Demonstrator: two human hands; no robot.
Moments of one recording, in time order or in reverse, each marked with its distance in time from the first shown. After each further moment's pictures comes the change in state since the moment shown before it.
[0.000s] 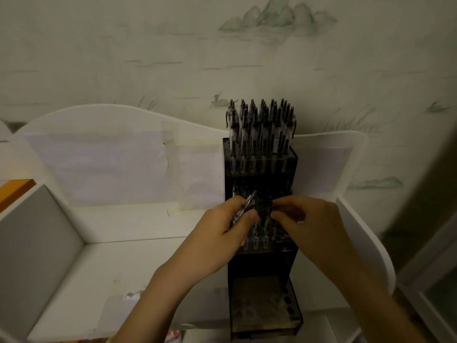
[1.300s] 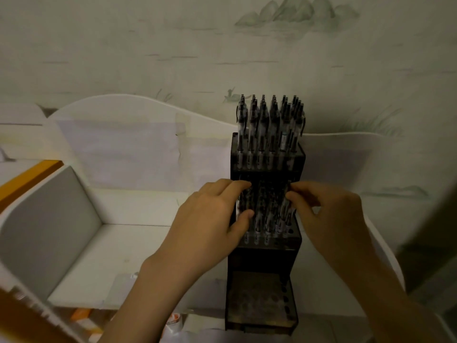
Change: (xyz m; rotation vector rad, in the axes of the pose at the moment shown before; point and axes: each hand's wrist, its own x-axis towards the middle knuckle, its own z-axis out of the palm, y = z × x) left_hand -0.016 0.024 0.002 0.794 0.275 0.090; right_hand 0.011 0.002 -0.022 -0.099 0.086 -0.283
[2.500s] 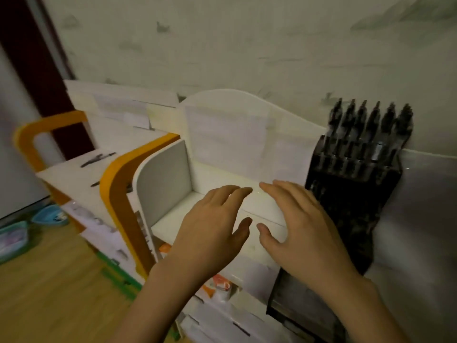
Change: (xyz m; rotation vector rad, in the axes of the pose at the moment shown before) left_hand -0.088 -0.004 -0.023 0.274 0.121 -0.397; right_hand -0.026 -0.073 0.045 0.104 -0.482 -0.342
